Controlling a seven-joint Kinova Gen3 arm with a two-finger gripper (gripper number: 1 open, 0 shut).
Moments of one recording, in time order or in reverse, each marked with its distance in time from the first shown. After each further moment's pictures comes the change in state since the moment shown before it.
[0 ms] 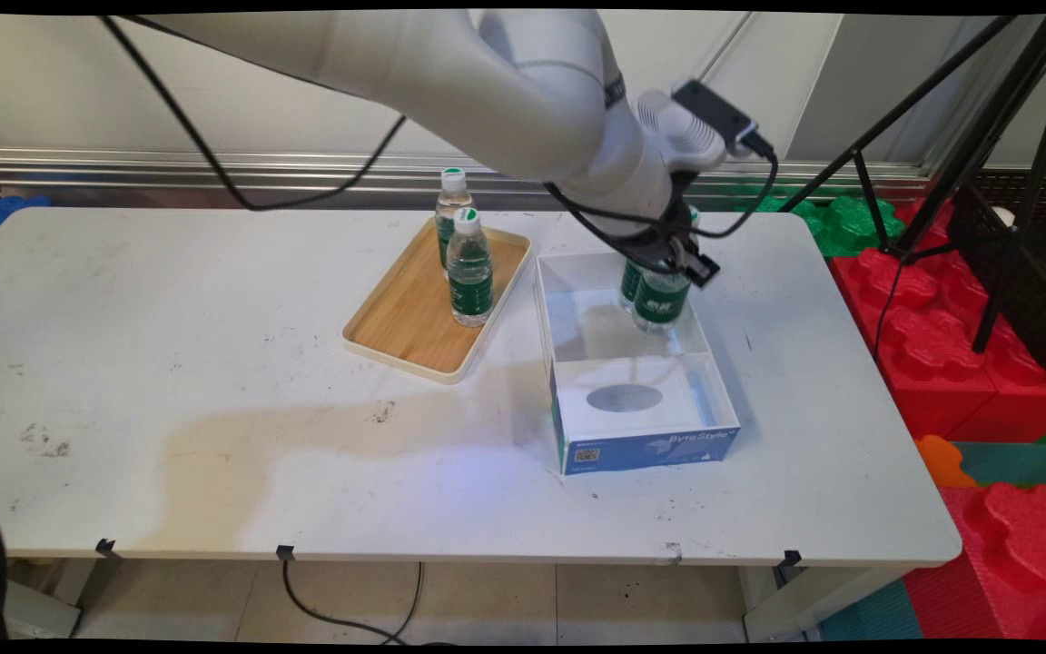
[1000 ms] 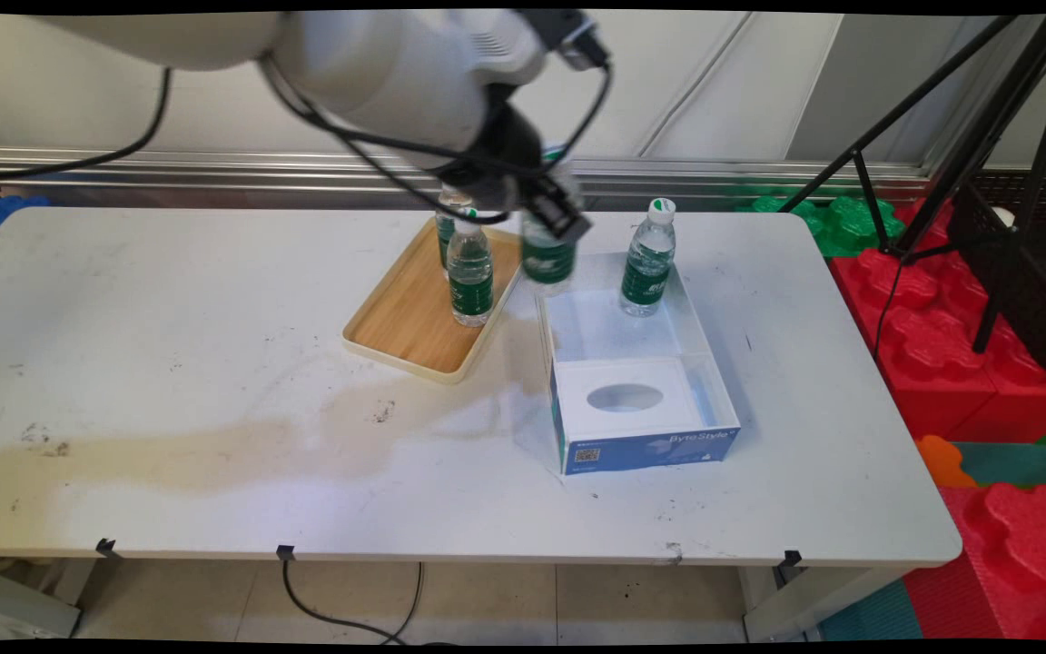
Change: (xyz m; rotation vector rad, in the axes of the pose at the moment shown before) arm -0.061 -0.061 -0.153 0.040 0.022 0.054
